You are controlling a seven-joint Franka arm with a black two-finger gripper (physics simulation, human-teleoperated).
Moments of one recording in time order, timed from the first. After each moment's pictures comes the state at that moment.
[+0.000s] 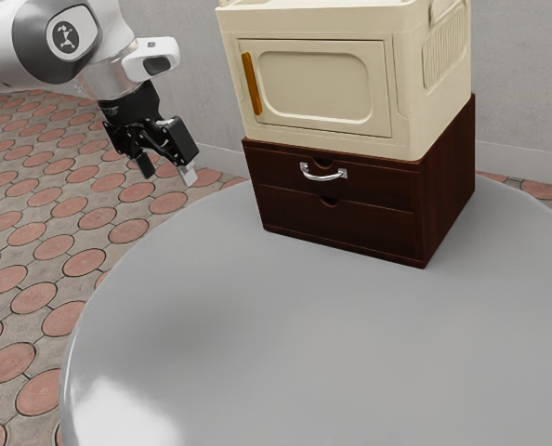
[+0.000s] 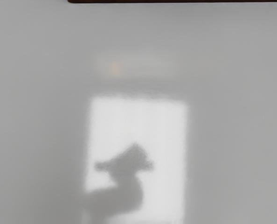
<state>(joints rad) 0.08 0.15 0.19 -1.26 -0.11 1.52 0.20</state>
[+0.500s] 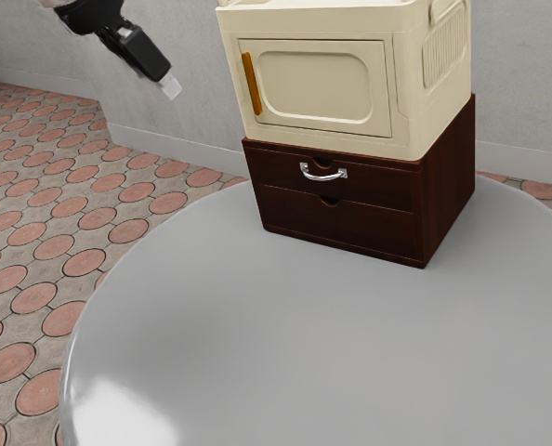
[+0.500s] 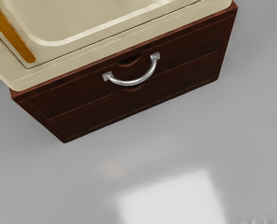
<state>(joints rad) 0.09 0.11 0.13 -1.02 -0.11 1.54 0.46</state>
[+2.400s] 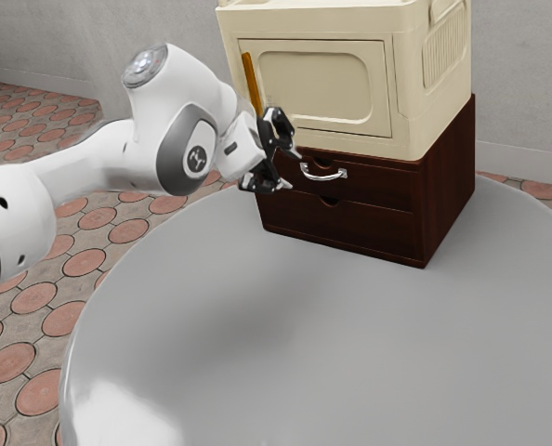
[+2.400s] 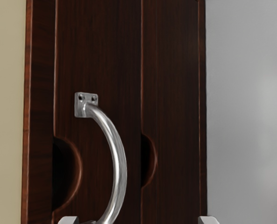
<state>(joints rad) 0.08 0.26 0.02 -1.55 -0.10 2.47 1.65</state>
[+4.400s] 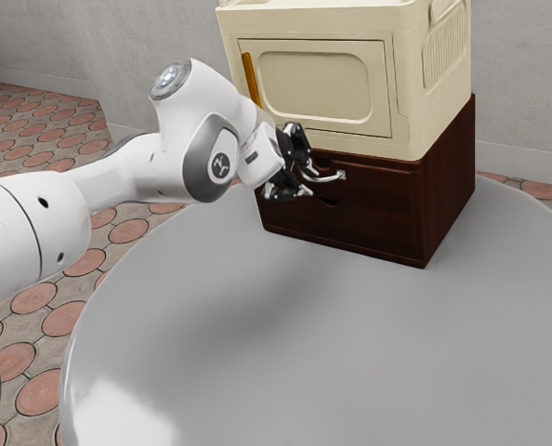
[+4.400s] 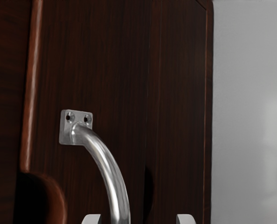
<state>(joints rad) 0.08 0.38 0.01 -1.45 -0.17 2.46 1.66</state>
